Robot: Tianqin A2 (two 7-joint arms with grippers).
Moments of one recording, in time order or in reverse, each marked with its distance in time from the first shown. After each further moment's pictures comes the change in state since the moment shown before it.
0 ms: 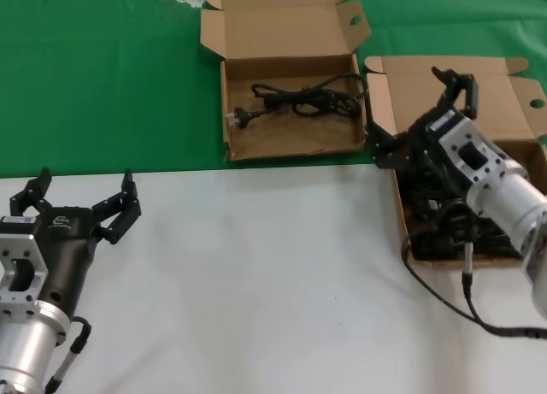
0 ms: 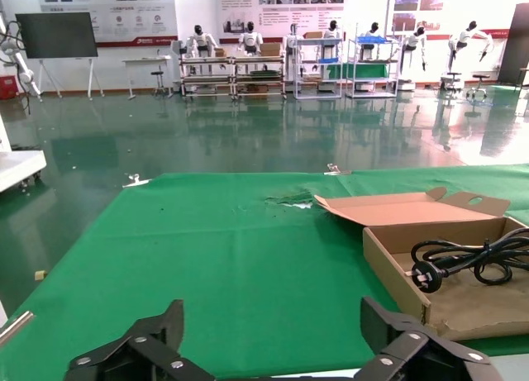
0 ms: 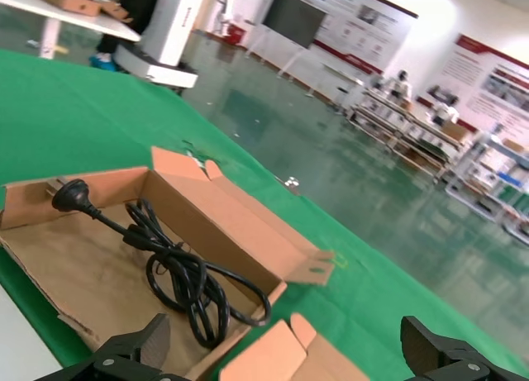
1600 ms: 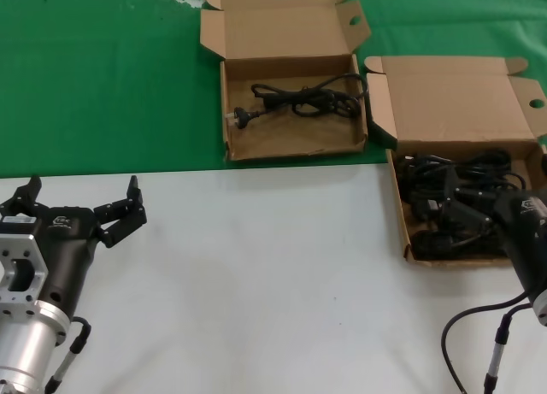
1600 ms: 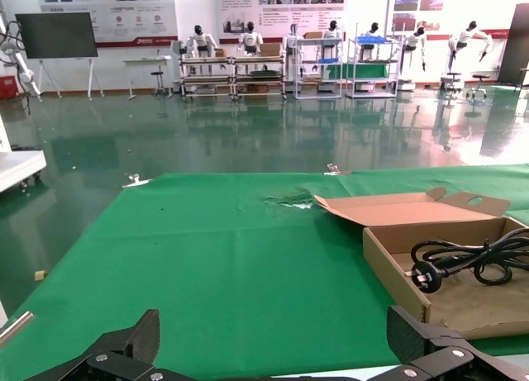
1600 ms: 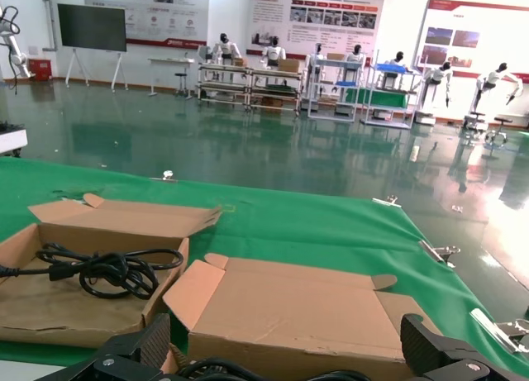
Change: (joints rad) left arm 0.000 0.000 0.000 0.000 0.000 0.000 0.000; right arm -0.580 0.053 0.106 0.600 0.064 0.356 0.511
